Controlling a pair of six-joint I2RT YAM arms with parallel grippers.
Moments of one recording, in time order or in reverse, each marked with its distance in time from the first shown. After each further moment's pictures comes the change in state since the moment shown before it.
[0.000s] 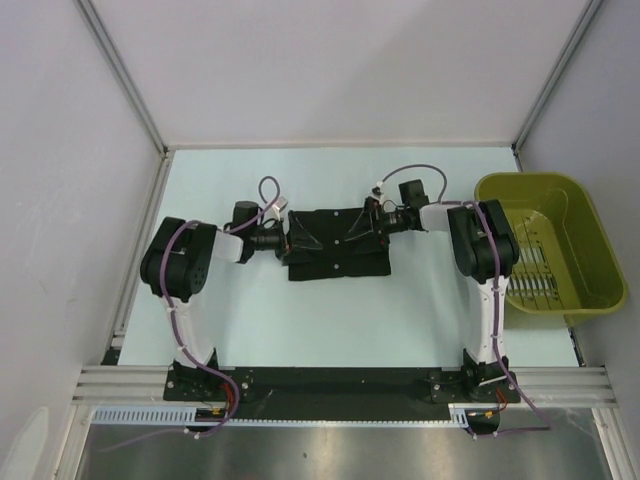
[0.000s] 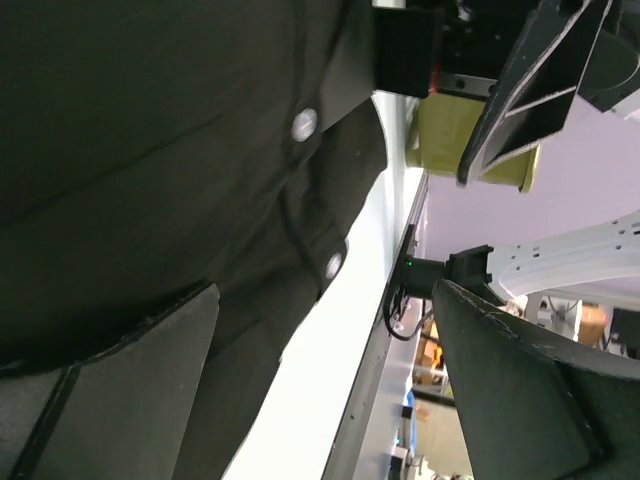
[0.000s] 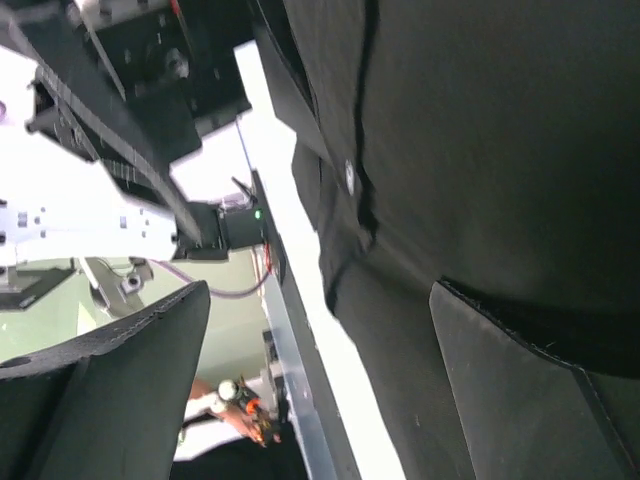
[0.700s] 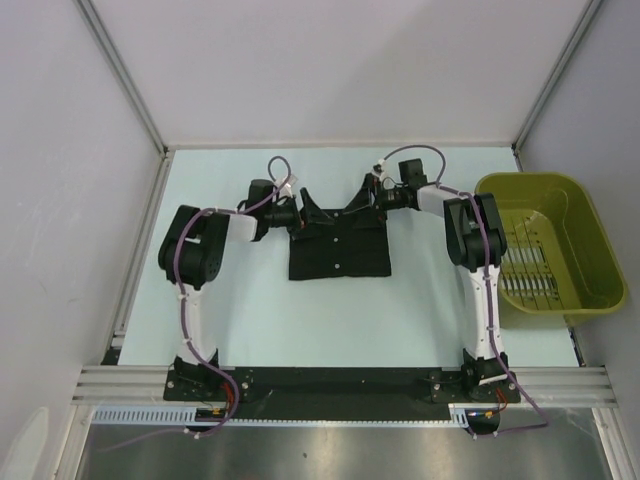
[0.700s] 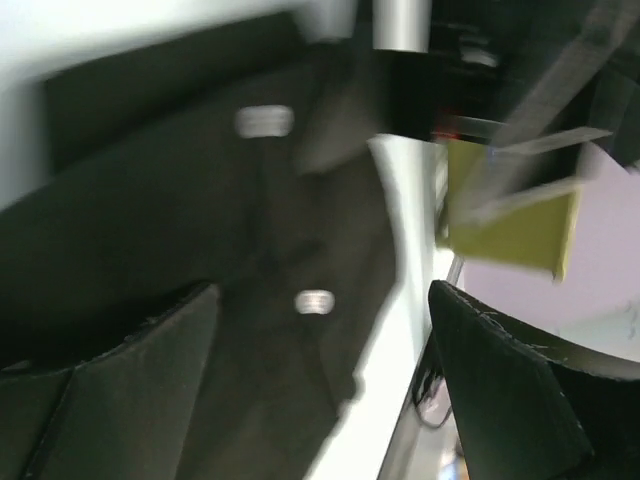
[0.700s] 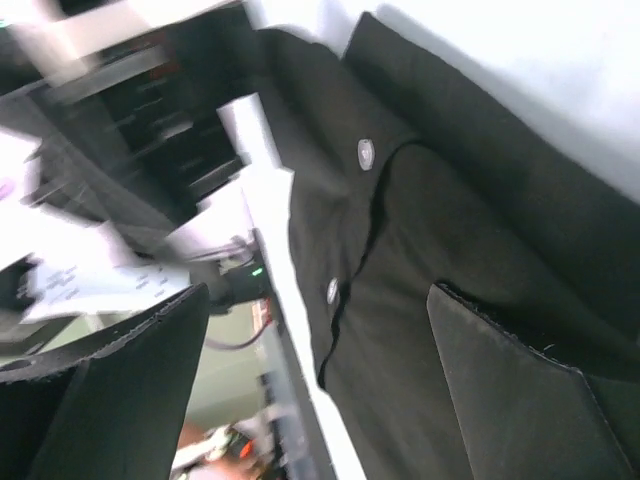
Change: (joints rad) left arm -0.042 0.091 0.285 -0.109 -0.157 0.013; right arm -0.036 0.151 0.324 -0.106 0.045 0.017
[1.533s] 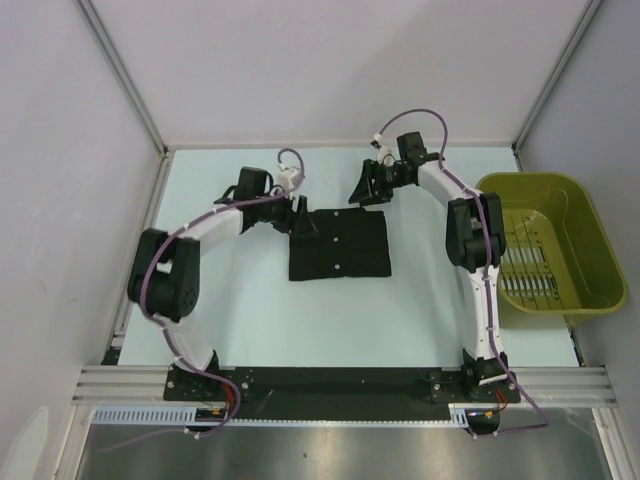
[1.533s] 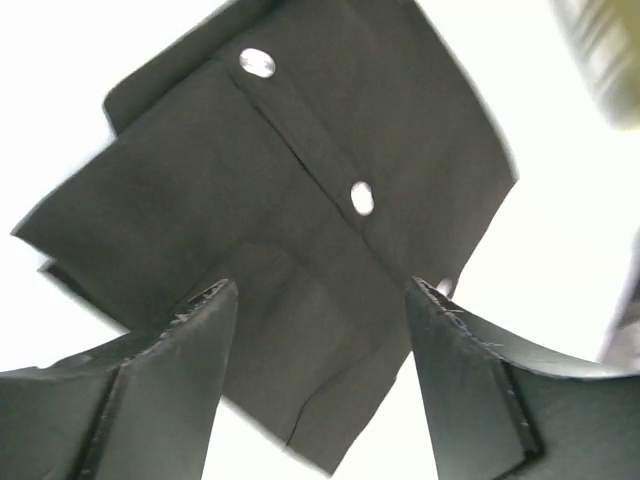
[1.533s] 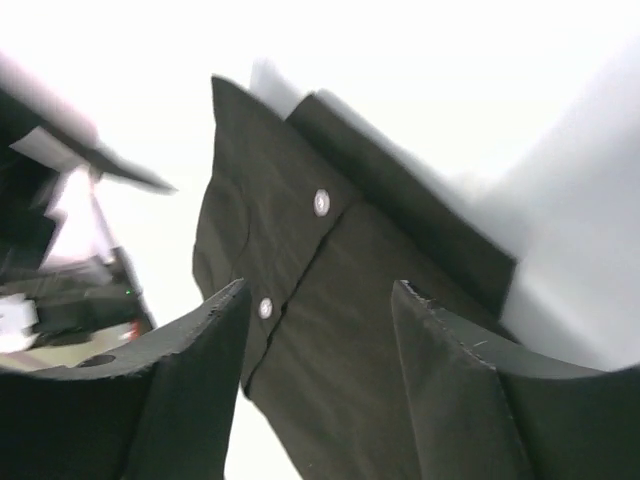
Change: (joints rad) left arm 0.019 -0.225 0.031 -0.477 -0.122 0.660; right arm -0.003 0.021 0.314 -0.404 0.226 -0.381
